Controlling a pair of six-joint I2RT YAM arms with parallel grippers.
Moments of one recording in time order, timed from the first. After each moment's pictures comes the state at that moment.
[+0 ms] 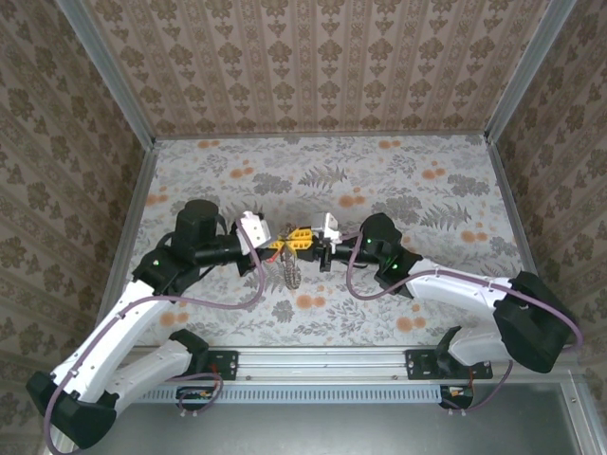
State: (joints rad) left arm -0.61 0.86 0.90 -0.54 0.57 0.49; right arm 0.79 1.32 0.69 0.65 -0.56 -0.11
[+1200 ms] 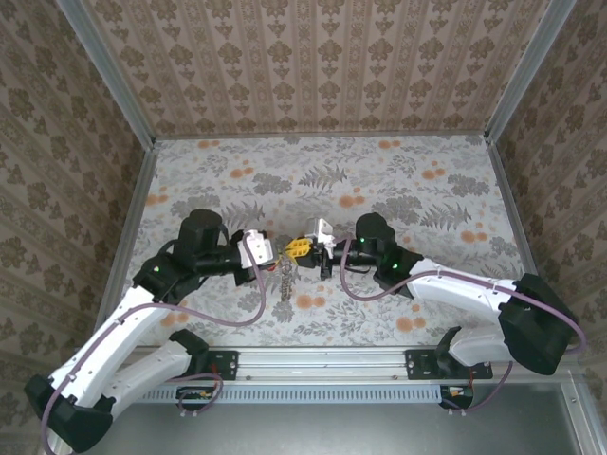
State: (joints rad) left arm -0.63 0.81 0.83 -0.60 0.54 0.68; right arm 0.80 1.32 0.70 0.53 -0.57 -0.10
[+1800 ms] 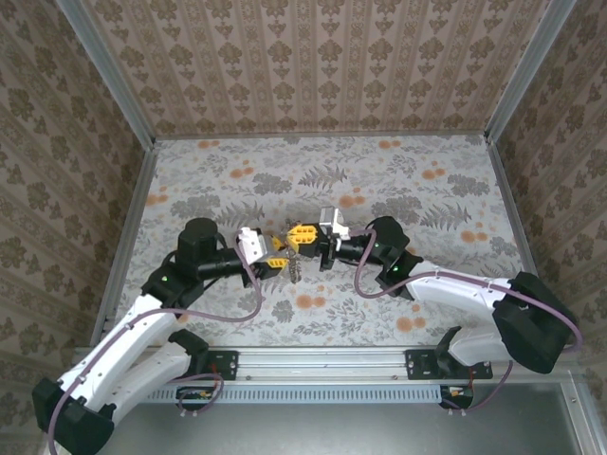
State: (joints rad) left arm -0.59 0.77 0.66 -0.28 0.68 0.42; right arm 0.79 1.33 0.66 0.87 -0.55 0.05
